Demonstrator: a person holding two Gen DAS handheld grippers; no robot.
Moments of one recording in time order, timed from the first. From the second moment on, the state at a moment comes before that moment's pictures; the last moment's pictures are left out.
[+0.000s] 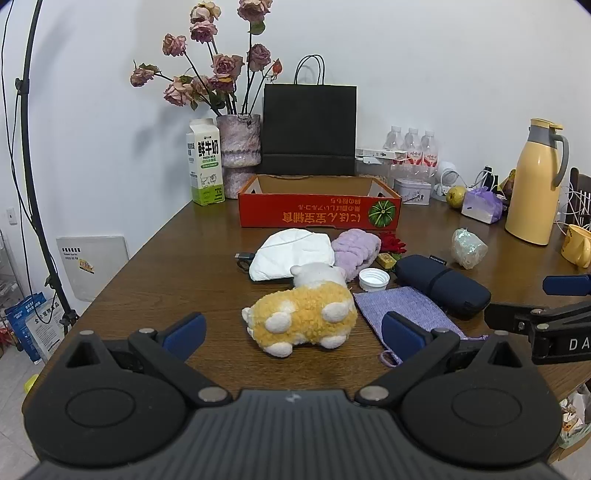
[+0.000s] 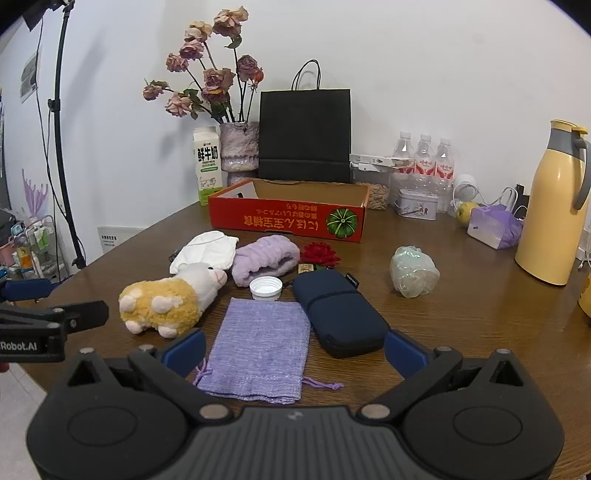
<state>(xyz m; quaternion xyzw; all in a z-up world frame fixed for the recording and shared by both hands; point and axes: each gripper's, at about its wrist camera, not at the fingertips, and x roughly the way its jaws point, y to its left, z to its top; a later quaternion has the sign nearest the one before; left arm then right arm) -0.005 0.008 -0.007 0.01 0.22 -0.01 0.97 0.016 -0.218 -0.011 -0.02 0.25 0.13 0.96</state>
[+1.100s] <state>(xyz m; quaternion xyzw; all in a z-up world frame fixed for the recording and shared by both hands) -0.009 0.010 -0.008 0.01 0.22 -0.01 0.97 0.015 -0.219 -0.012 -0.03 0.25 0.13 0.96</state>
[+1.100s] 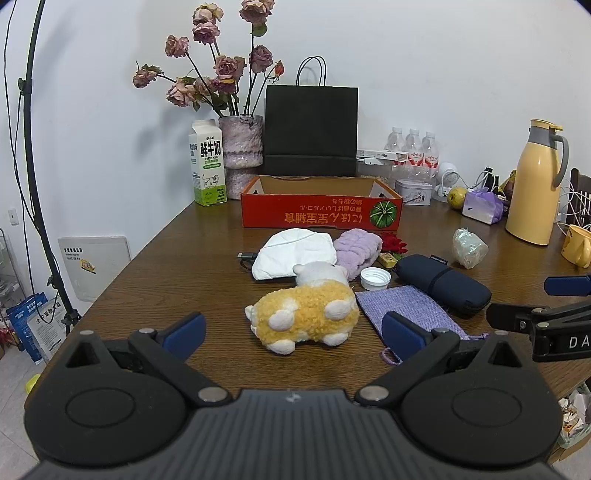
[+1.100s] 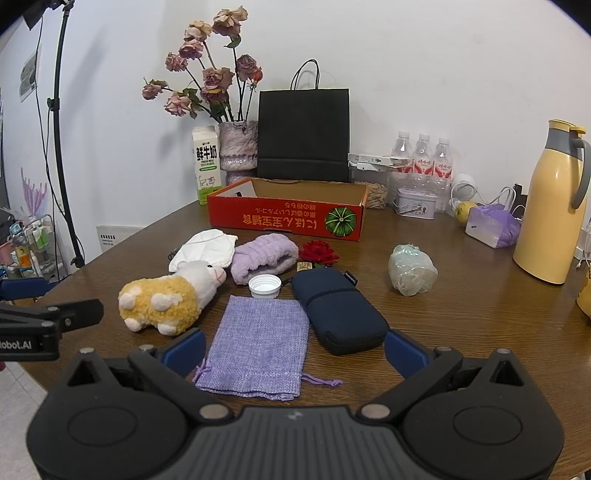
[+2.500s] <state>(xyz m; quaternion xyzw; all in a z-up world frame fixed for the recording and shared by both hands) -0.005 0.017 -0.015 0.00 0.24 -0.01 0.97 0.021 -0.210 -0.016 -0.04 0.26 0.13 0.96</state>
